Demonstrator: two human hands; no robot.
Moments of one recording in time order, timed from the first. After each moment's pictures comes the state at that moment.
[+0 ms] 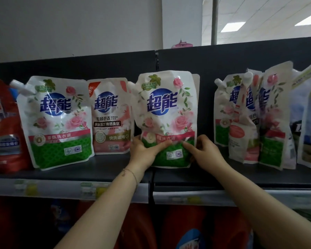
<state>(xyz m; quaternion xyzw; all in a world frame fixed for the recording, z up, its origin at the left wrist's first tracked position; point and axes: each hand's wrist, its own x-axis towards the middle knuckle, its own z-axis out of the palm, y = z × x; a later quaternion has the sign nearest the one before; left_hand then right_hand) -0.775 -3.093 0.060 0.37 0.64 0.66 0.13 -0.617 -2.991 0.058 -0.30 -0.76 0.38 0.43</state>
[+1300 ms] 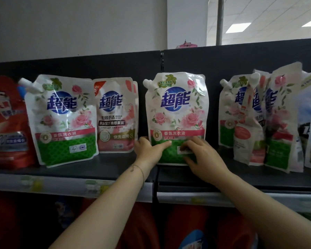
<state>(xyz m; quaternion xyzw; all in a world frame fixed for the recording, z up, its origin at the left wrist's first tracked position) -0.786 -3.077 0.059 0.34 0.69 0.63 0.09 -0.616 -3.004 0.050 -0.18 -0.90 -0.02 0.40</state>
